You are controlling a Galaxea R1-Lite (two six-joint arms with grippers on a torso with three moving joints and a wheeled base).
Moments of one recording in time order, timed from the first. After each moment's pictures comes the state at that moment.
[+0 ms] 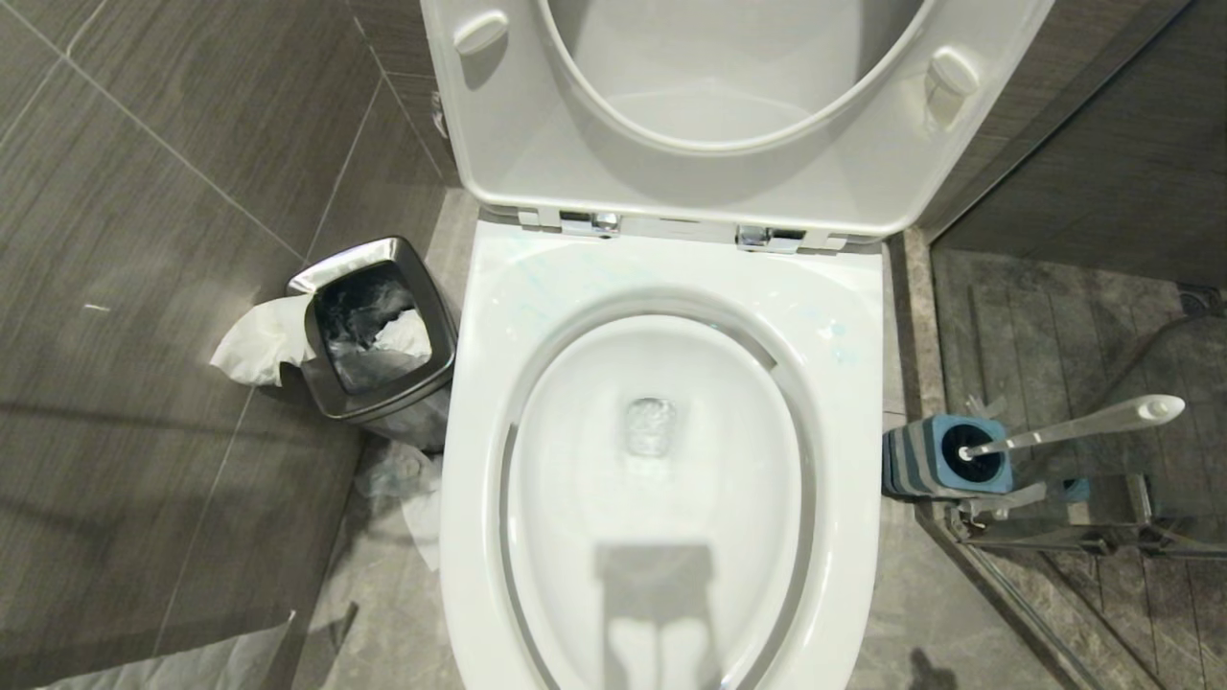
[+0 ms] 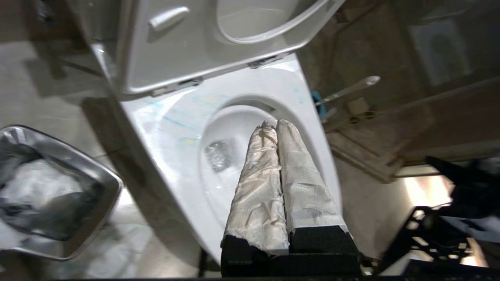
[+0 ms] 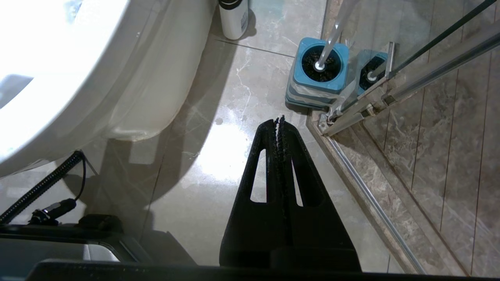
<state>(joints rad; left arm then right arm) -0.49 1.23 -1.89 0.75 -0.32 -0.03 0.00 0.00 0.00 0.00 0.02 -0.01</state>
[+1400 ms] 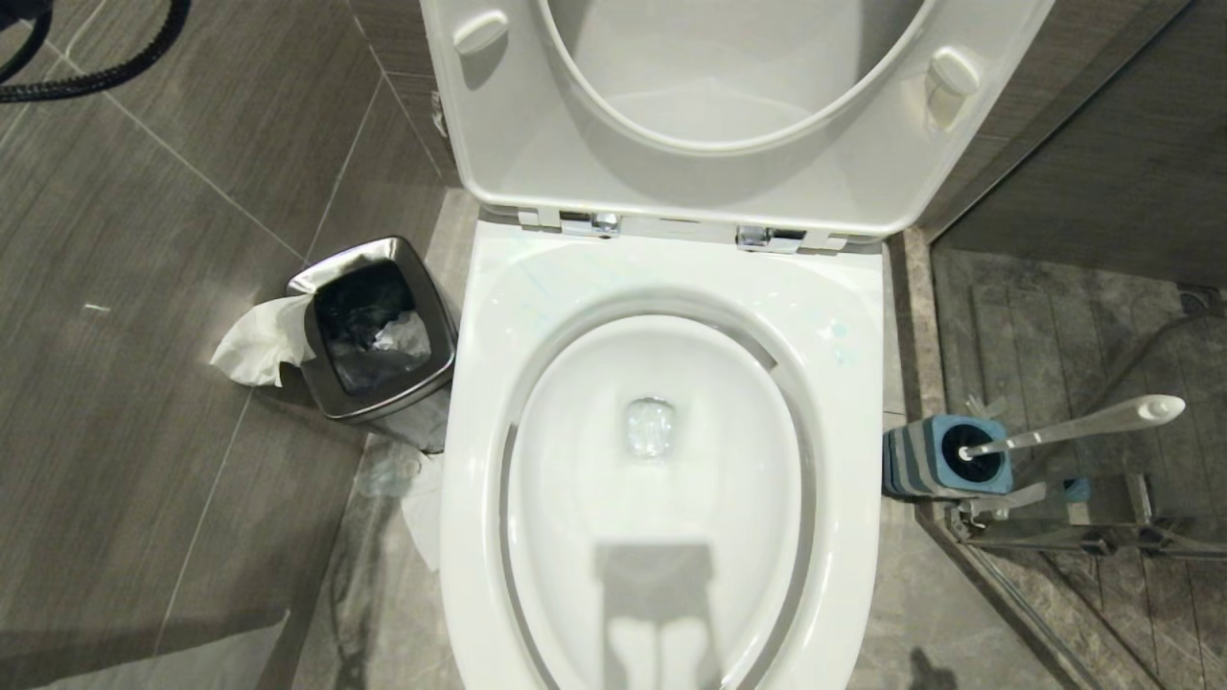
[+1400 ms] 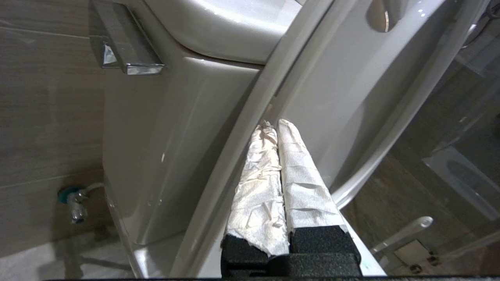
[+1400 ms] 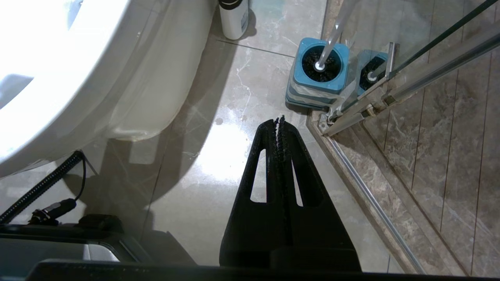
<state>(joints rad) -0.25 1.53 -1.57 -0.53 -0.61 -0.21 0.00 0.00 0.00 0.00 0.02 -0.01</state>
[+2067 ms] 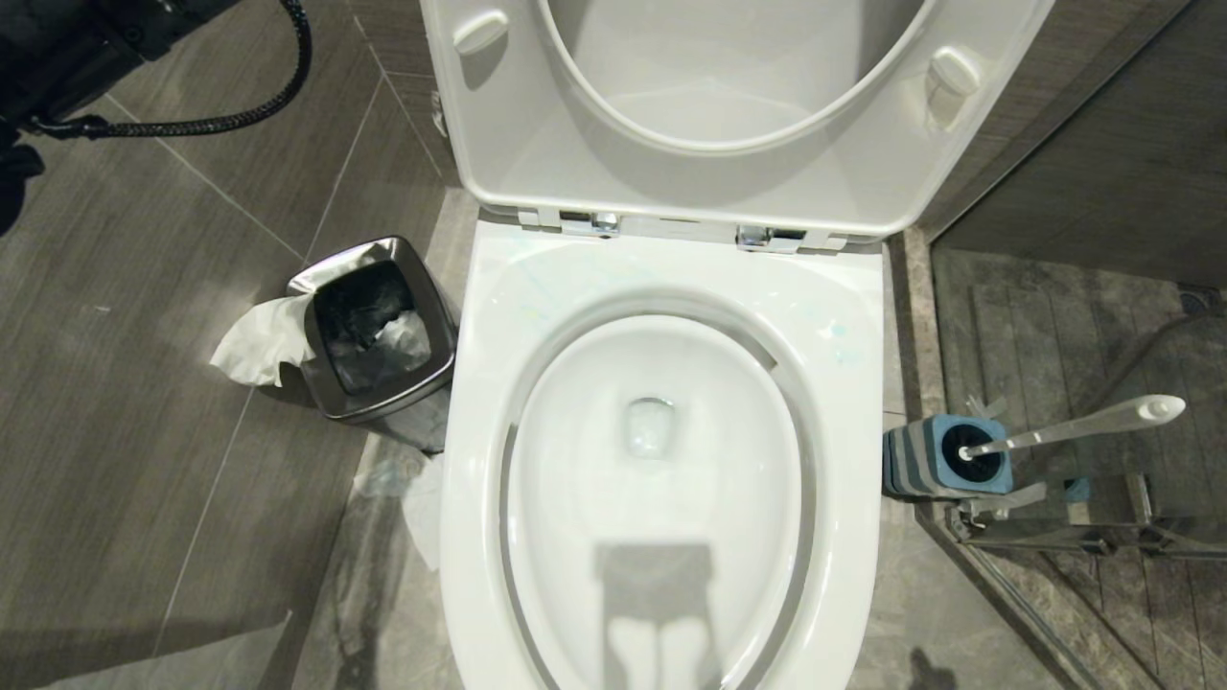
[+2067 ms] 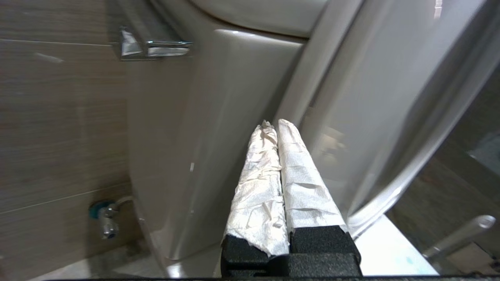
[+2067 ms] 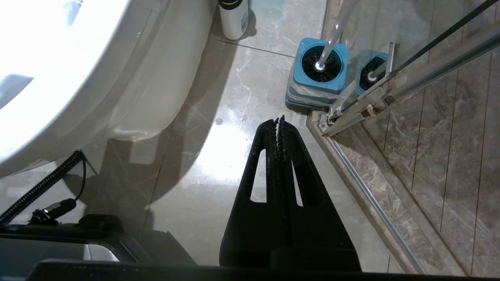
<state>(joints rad) -0.25 1.67 -1.60 -0.67 -0.57 -0.12 0.00 0.00 0.00 0.00 0.02 -0.01</state>
